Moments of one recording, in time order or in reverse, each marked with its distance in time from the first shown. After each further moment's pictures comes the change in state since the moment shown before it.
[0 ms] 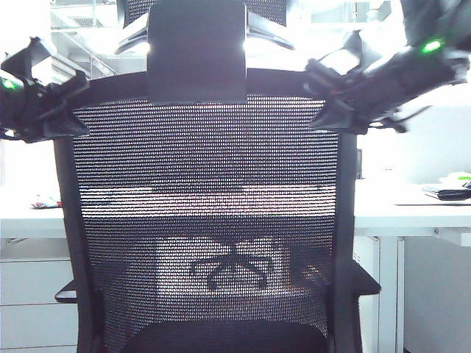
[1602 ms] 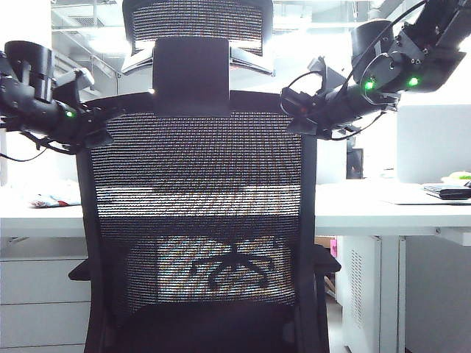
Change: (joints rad) left arm 0.006 0.467 0.553 -0.006 -0.075 0.024; right arm -0.064 0.404 0.513 -0.043 -0.091 -0.080
